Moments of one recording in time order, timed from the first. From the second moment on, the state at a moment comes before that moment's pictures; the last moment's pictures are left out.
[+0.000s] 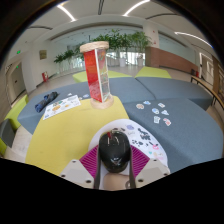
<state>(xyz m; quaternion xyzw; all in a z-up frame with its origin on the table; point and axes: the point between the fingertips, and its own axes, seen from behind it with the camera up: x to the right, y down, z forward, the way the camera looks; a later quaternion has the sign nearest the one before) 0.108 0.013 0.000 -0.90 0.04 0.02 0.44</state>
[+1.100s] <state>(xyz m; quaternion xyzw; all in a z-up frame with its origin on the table) -0.011 -0.165 0.125 -0.87 -0.04 0.00 0.49</state>
